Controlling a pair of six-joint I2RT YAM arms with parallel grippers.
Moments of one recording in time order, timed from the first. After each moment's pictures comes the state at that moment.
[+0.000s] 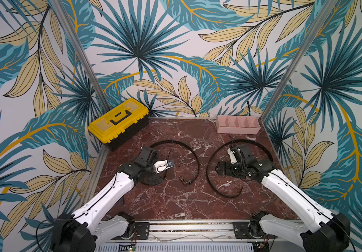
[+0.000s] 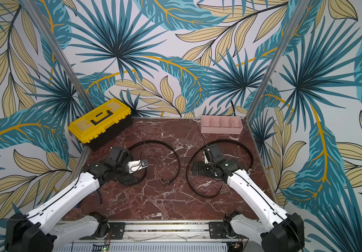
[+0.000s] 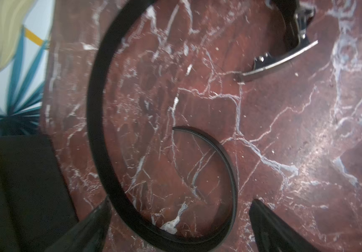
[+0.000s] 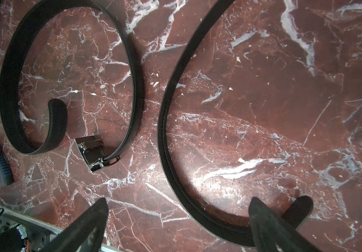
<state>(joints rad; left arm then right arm) -0.45 1.17 0.88 -0.73 0.03 0.84 0.43 1.13 0.94 -0.86 -0.07 0.52</state>
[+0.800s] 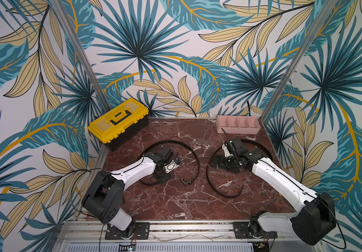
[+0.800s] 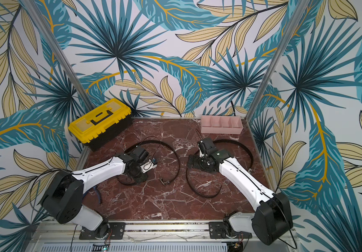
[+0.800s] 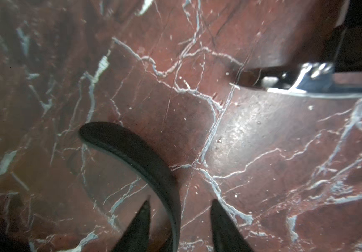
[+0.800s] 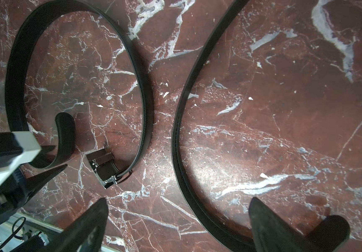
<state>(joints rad) -0.54 1.58 0.95 -0.77 0.03 0.32 0.43 1.32 1.06 -0.83 -0.11 0.58</state>
